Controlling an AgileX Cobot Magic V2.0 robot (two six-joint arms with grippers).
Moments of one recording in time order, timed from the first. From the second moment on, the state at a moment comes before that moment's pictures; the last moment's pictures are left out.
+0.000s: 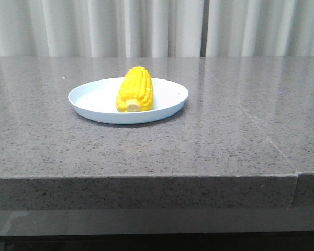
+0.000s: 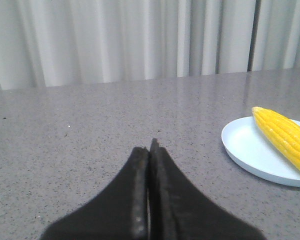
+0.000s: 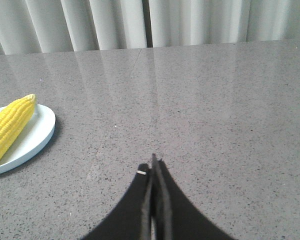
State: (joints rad) left arm -0.12 0.10 -0.30 -0.04 0.32 0.06; right arm 0.13 0.21 -0.38 0.00 0.41 0.16
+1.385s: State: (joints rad) left arm -0.01 0.00 0.01 -0.03 0.15 0.05; right arm 0.13 0.21 -0.38 -0.01 0.41 0.16
